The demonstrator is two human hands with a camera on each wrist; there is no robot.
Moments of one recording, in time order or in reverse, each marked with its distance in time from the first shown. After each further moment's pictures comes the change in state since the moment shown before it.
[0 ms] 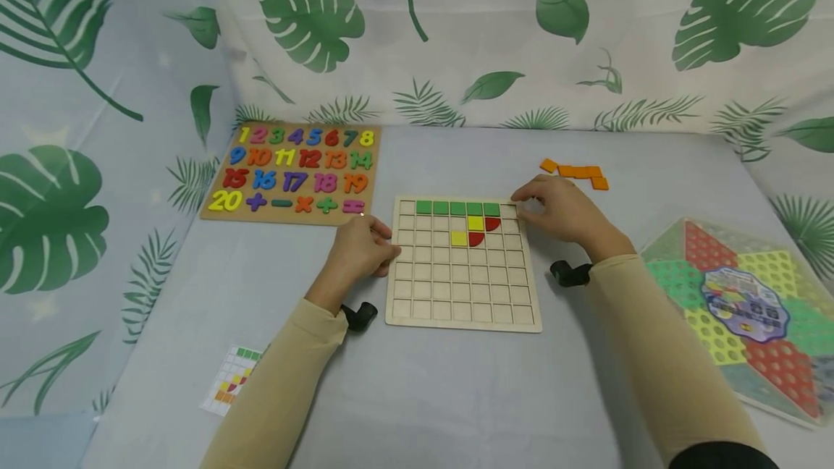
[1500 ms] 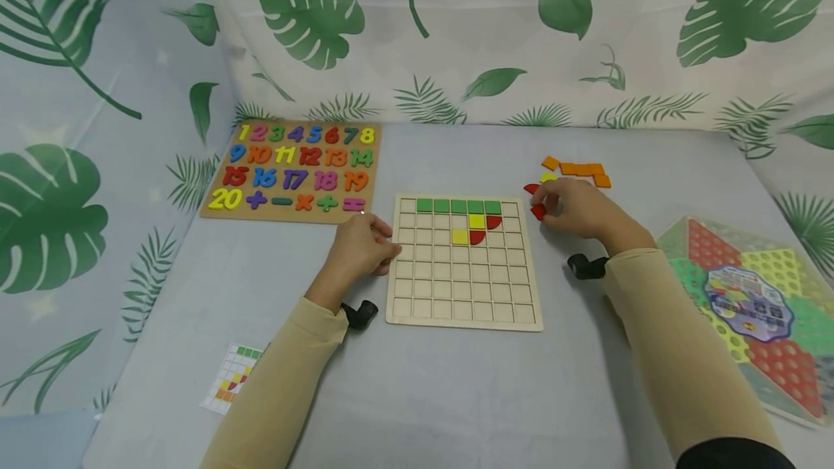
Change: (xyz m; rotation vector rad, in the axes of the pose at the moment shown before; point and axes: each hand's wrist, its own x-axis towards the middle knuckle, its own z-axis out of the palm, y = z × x) left_hand 0.002 -0.003 0.001 -0.001 0.003 0.015; right_hand -0.002 0.024 -0.008 -0.001 -0.112 0.091
